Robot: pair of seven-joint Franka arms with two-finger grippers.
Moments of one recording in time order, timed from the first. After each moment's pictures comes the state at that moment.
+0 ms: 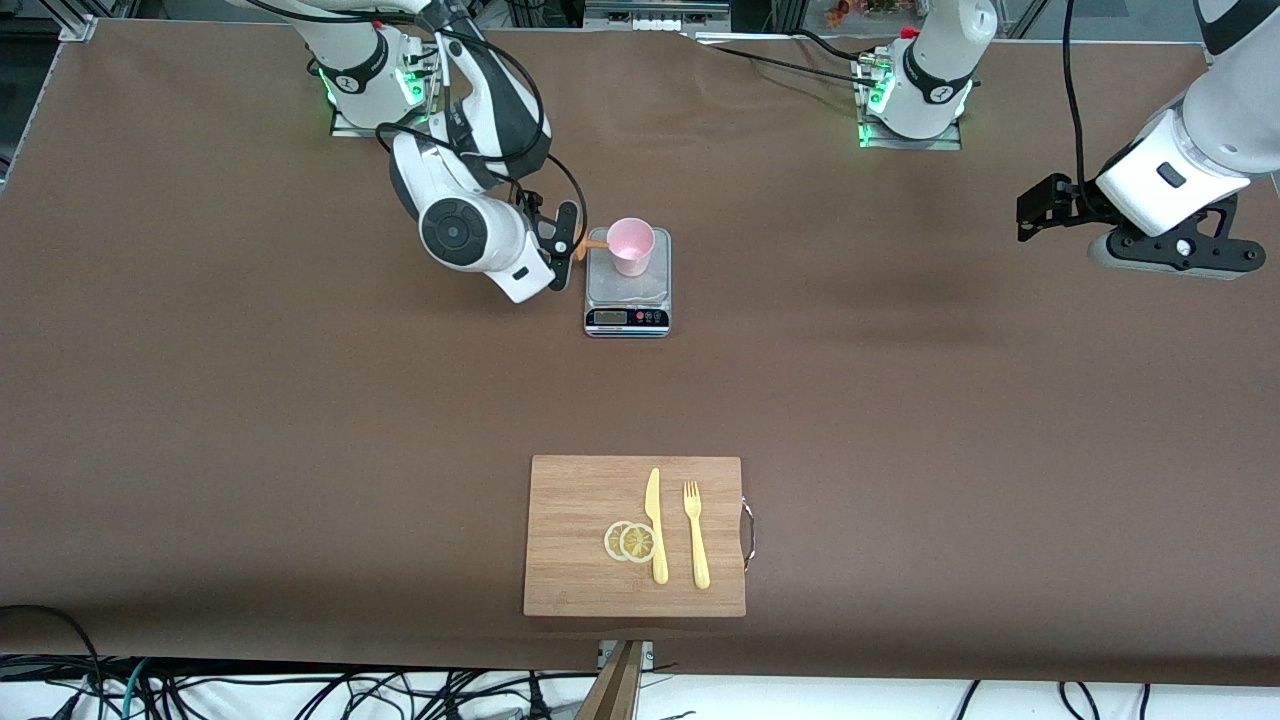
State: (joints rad) left arm -0.06 -0.01 -0.05 -1.66 0.01 1.52 -0.01; right arm 0.69 0.34 -0.07 -1.95 0.33 1.90 -0.93
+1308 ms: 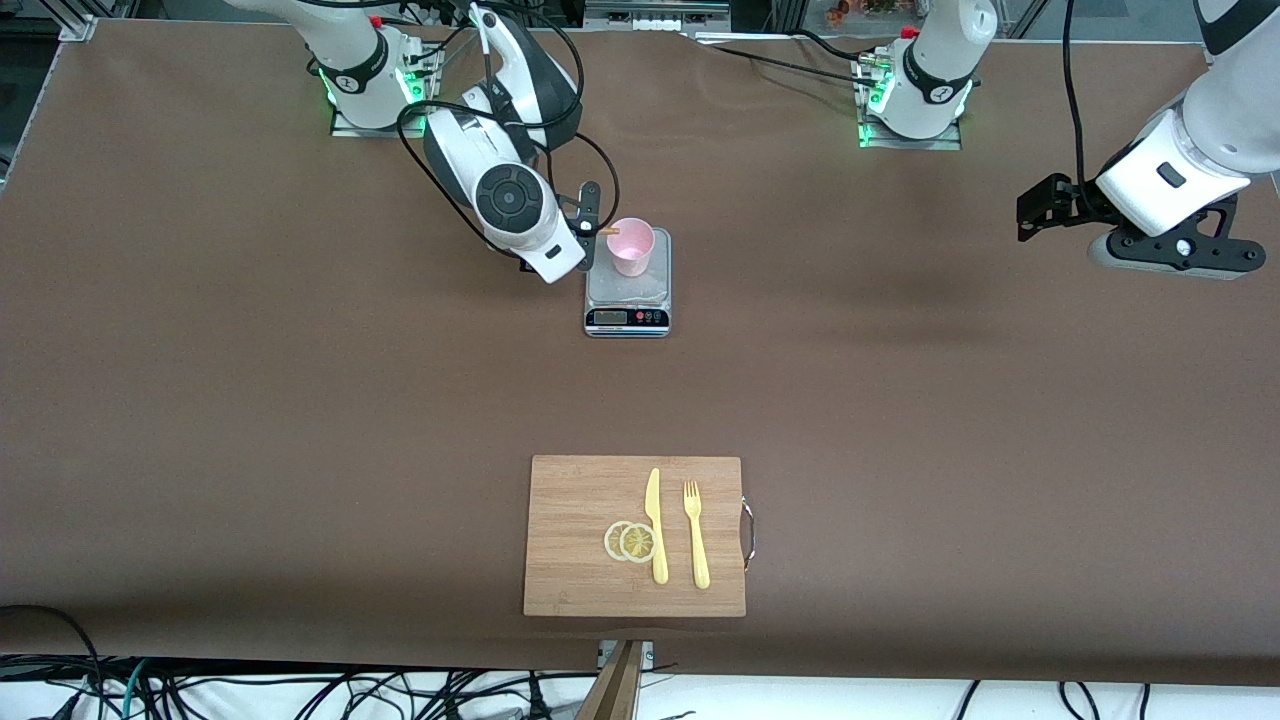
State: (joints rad) left arm -0.06 -0.01 -0.05 -1.66 0.01 1.52 -0.01; right arm 0.76 0.34 -0.07 -1.91 0.20 1.88 -0.90
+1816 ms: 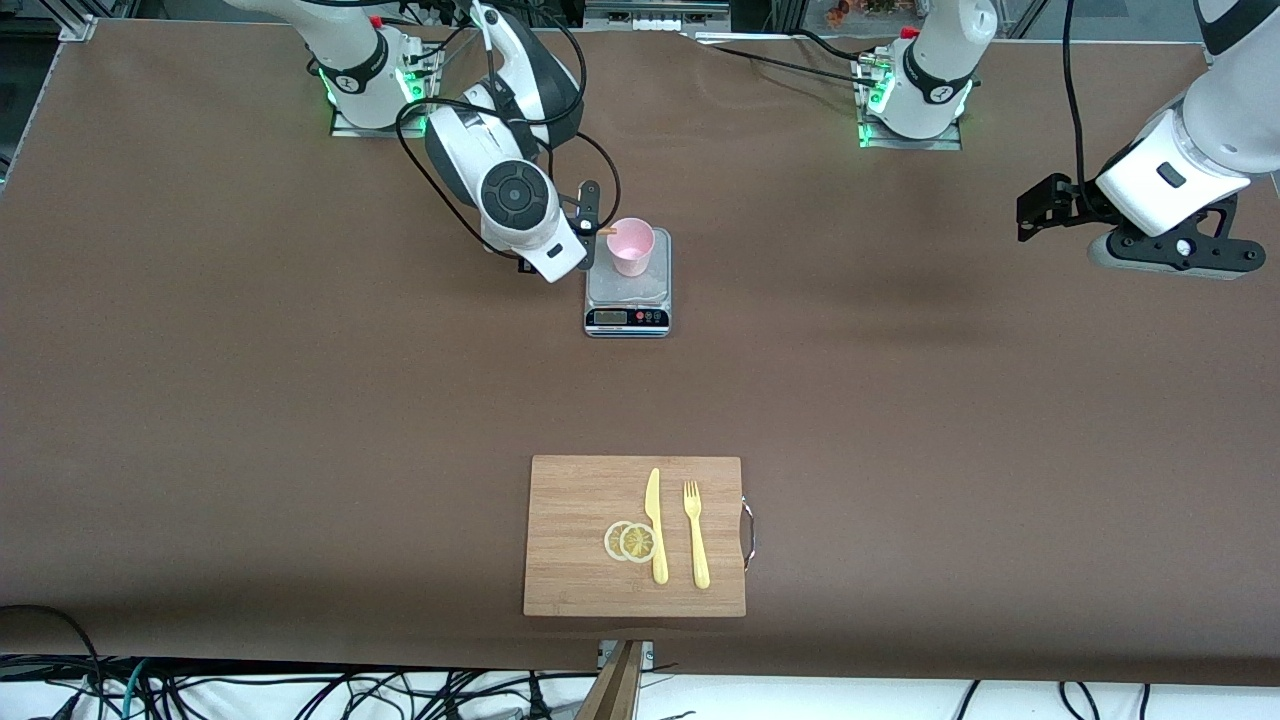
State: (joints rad) left arm -0.06 -0.01 -0.05 -1.66 0.01 1.52 -0.01; right arm 0.76 0.35 -0.07 -1.89 0.15 1.85 -0.90
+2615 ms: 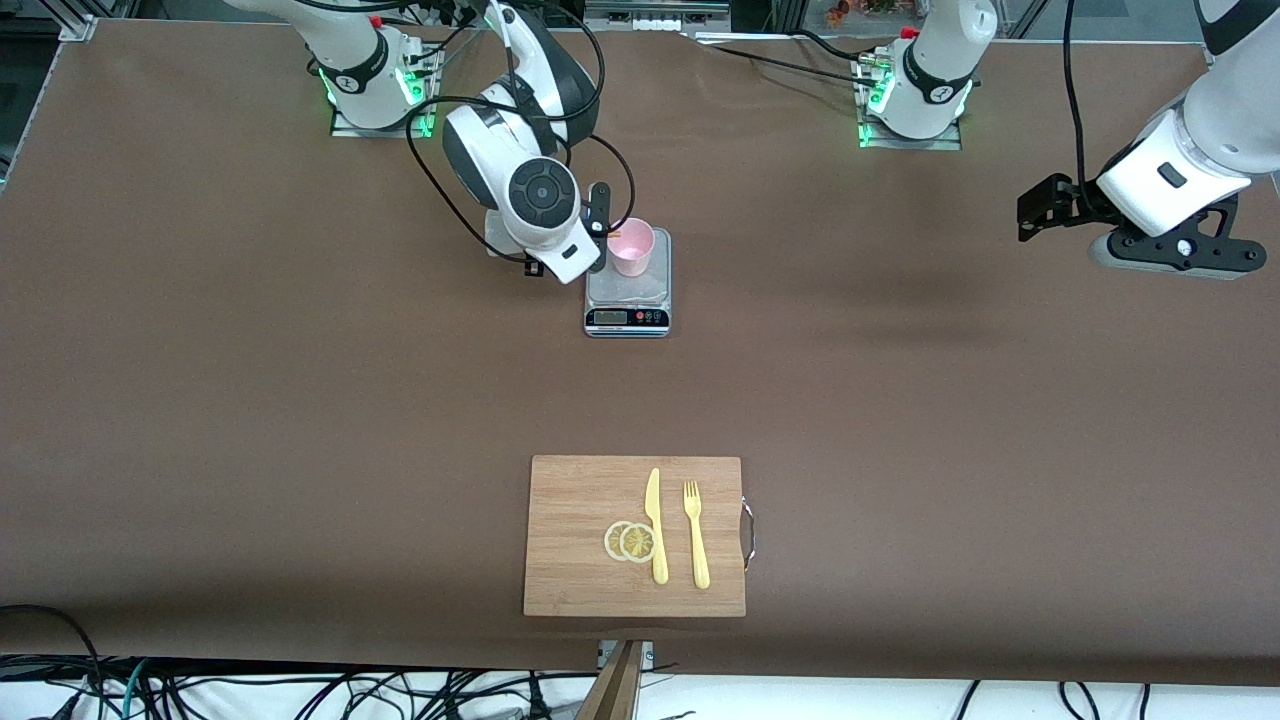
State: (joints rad) left arm -0.06 -0.01 -0.05 -1.66 0.01 1.52 -0.01; right arm 0.79 0.39 -0.07 -1.83 0.10 1.81 -0.87
